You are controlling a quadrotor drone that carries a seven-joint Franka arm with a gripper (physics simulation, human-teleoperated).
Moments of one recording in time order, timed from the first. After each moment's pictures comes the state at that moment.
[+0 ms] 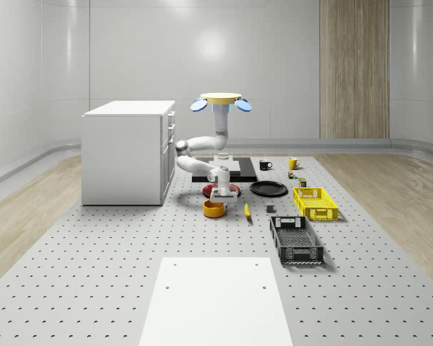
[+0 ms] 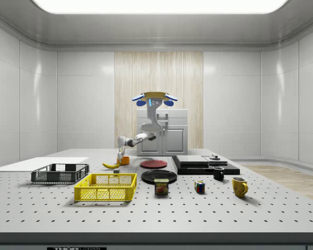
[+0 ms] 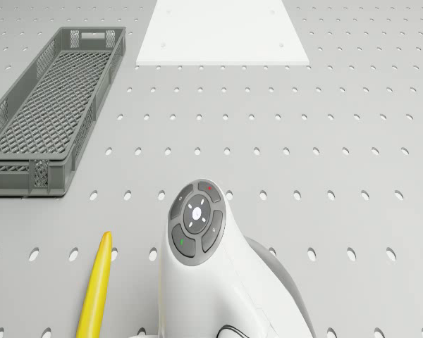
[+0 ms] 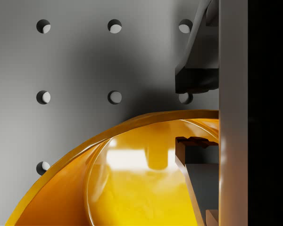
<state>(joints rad) -1.42 -1.42 1.05 -2.58 -2.10 1.71 1.72</state>
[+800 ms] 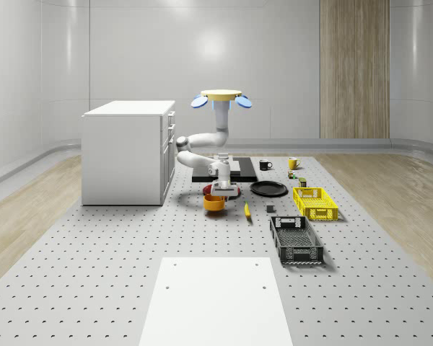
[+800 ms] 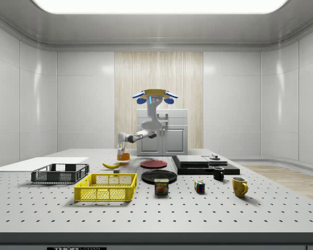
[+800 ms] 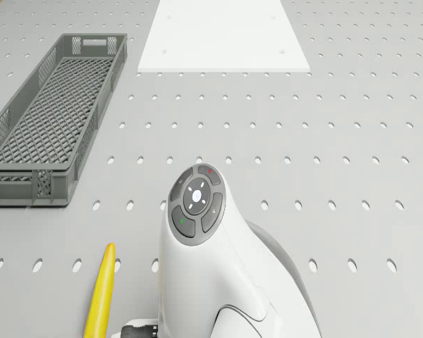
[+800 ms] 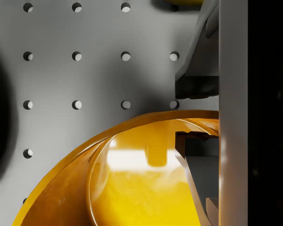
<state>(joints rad) -1.40 -1.42 1.10 -2.62 -2.05 1.67 1.72</state>
